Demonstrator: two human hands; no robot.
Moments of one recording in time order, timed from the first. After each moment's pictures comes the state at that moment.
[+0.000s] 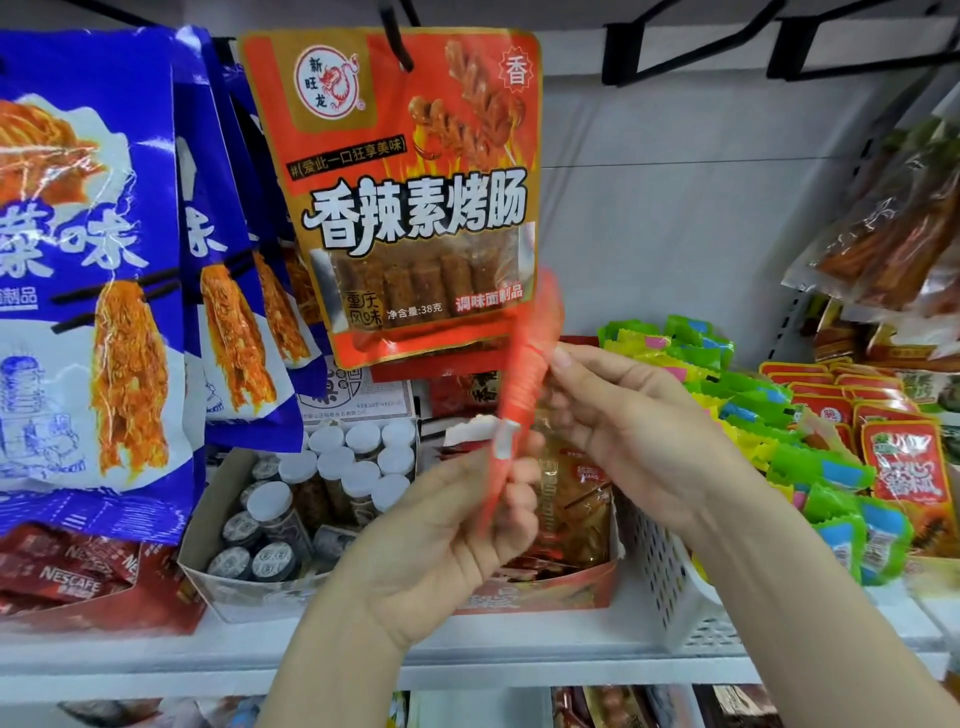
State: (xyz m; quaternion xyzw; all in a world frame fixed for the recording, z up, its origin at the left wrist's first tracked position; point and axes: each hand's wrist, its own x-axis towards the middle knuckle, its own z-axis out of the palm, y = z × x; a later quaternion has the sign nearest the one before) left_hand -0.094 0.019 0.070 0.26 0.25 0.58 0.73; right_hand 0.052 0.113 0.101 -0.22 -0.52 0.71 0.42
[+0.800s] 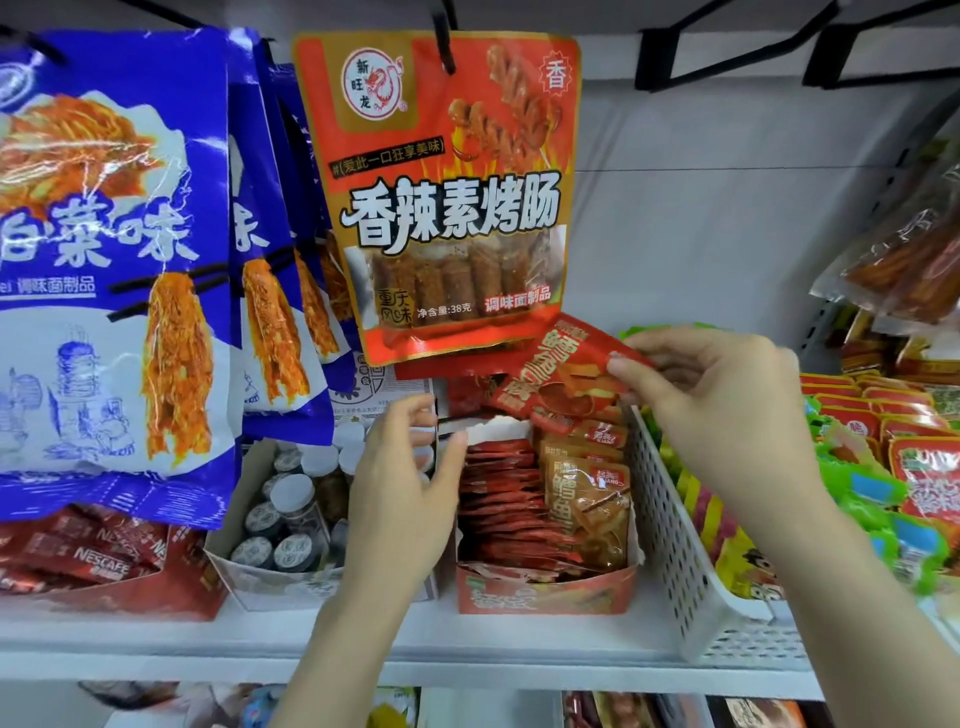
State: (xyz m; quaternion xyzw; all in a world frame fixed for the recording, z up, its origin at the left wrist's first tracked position) left_hand -0.127 0.031 0.040 0.46 0.70 0.53 0.12; right_hand 0.070 0.119 0.113 -0.41 -0.72 0.22 0.51
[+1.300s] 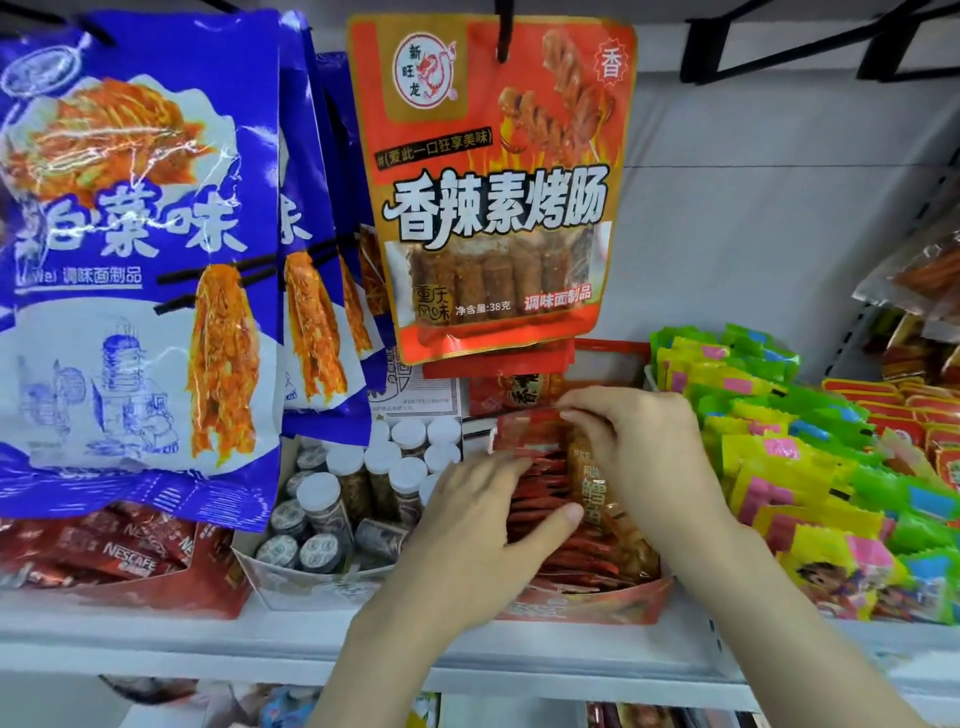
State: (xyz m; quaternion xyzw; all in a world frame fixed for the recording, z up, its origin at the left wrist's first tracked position) left_hand -0.122 0.026 0.026 0.65 0.70 0.24 0.16; right_hand 0.020 0.124 0.065 -0.36 -0.83 0.06 0.42
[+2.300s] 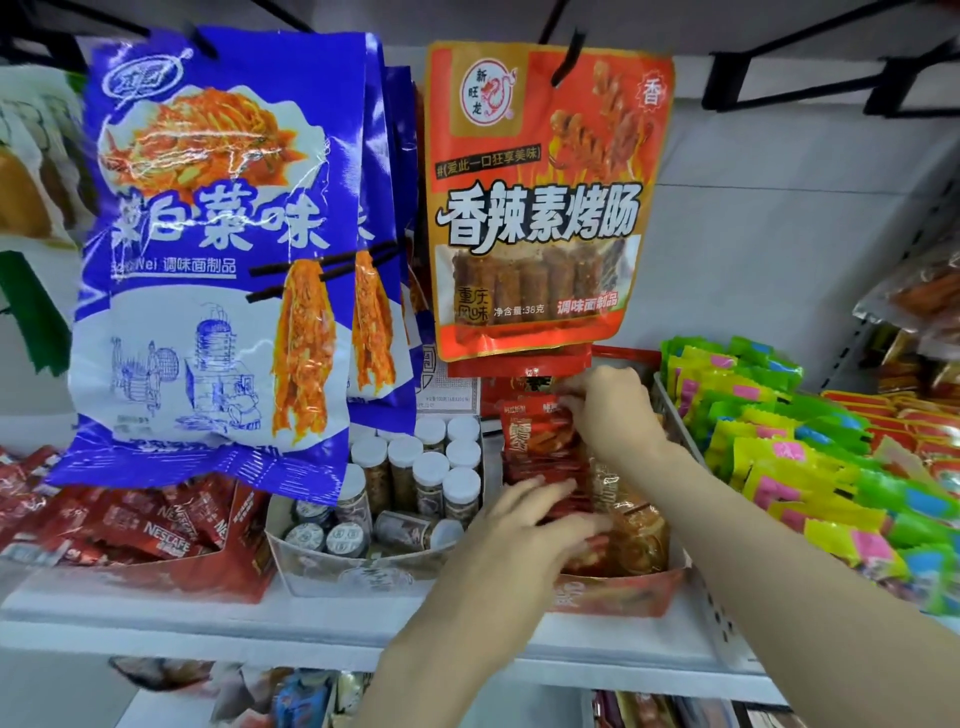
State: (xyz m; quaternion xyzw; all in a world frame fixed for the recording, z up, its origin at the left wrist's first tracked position) left_hand -0.112 0.009 0.014 0.73 0.63 0.24 0.10; right_hand -0.021 0.175 0.056 -0.49 -0.83 0.09 0.24
